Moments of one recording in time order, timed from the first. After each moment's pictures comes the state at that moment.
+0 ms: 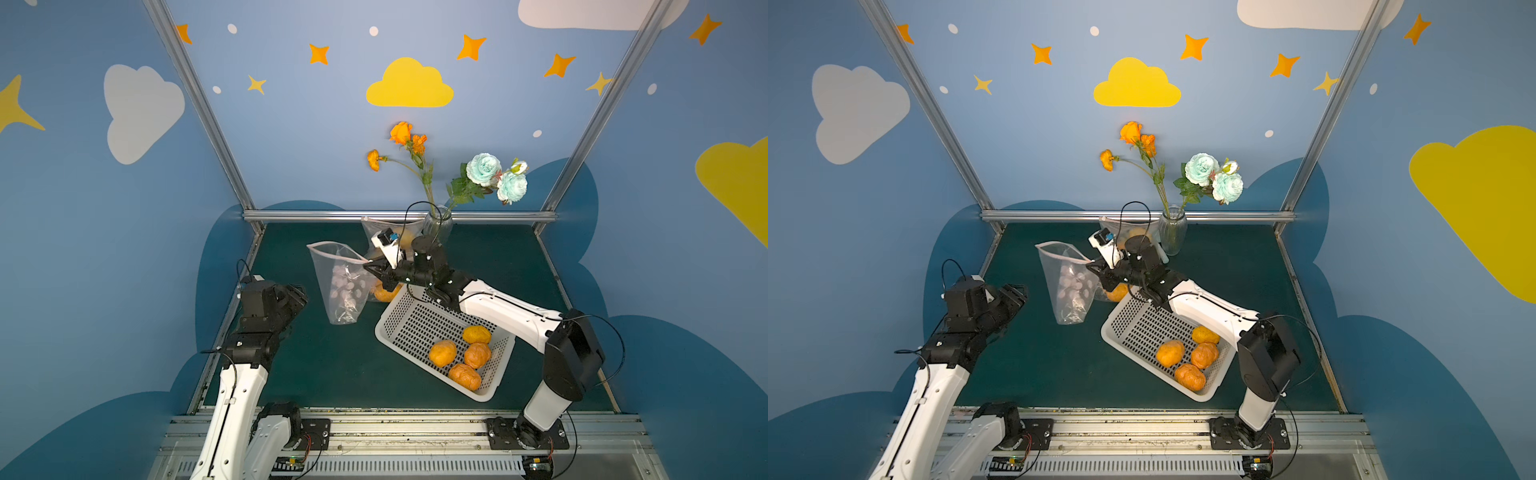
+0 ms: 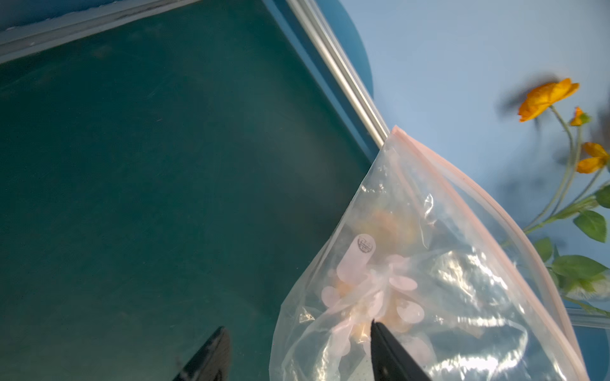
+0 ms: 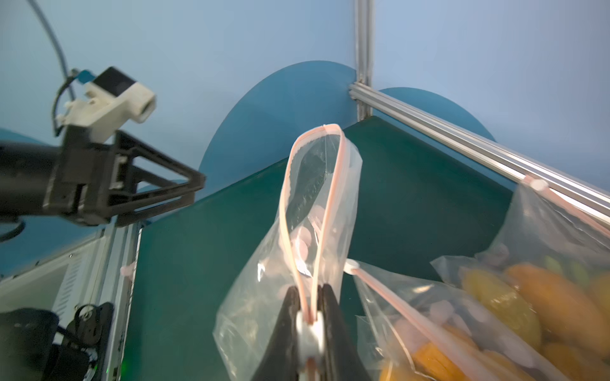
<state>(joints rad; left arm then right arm) 0.08 0.81 0.79 -0.62 0.08 -0.86 0.88 1.71 1.36 0.06 -0.33 0.01</state>
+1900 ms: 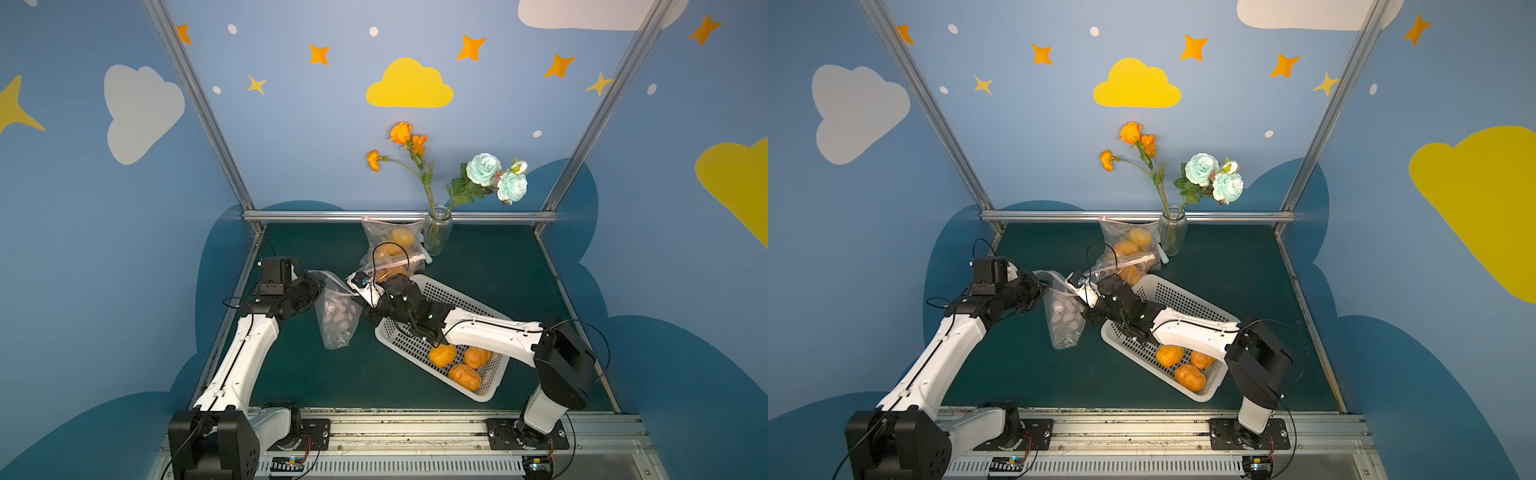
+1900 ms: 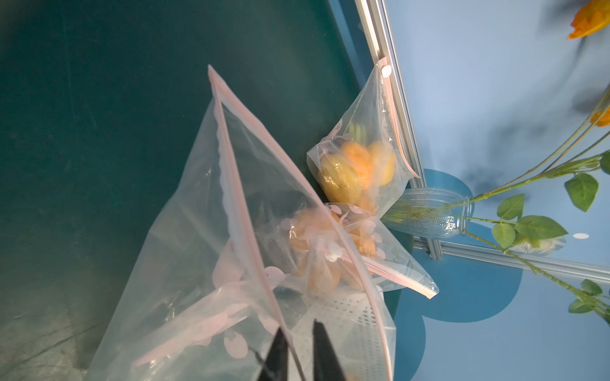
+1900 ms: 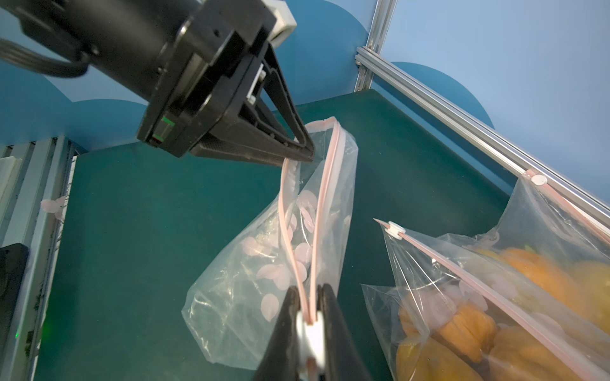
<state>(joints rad) 0.00 1.16 0.92 -0.50 0.36 -0.96 1.06 1.72 1.20 0.17 -0.04 -0.13</state>
